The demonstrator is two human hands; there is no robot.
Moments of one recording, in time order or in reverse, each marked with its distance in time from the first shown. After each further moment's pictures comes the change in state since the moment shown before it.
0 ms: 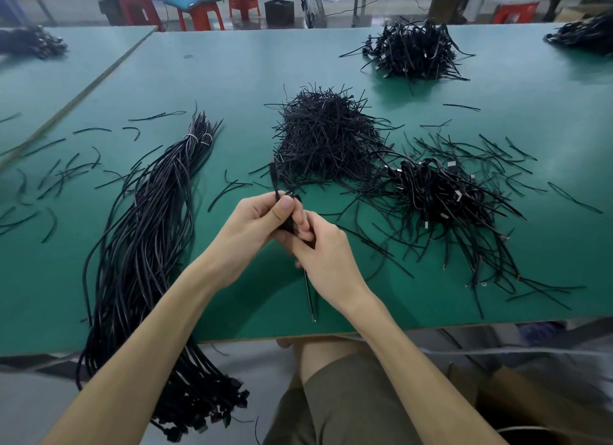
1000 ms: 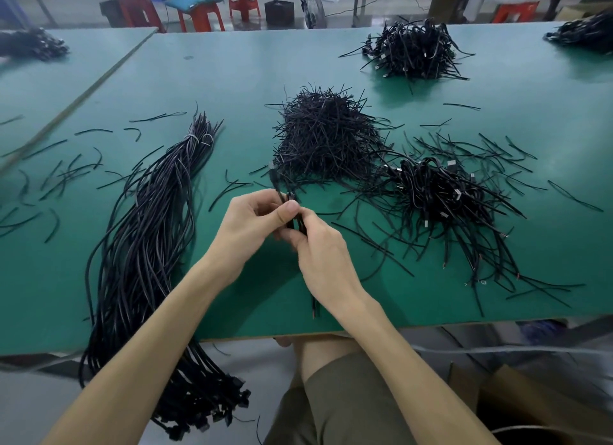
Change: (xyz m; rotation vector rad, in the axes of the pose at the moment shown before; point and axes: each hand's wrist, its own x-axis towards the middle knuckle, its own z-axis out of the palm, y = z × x) left_hand 0.004 -0.007 -0.005 0.239 0.259 0.006; right_hand -0.003 -0.005 0.007 -0.265 0.032 0.012
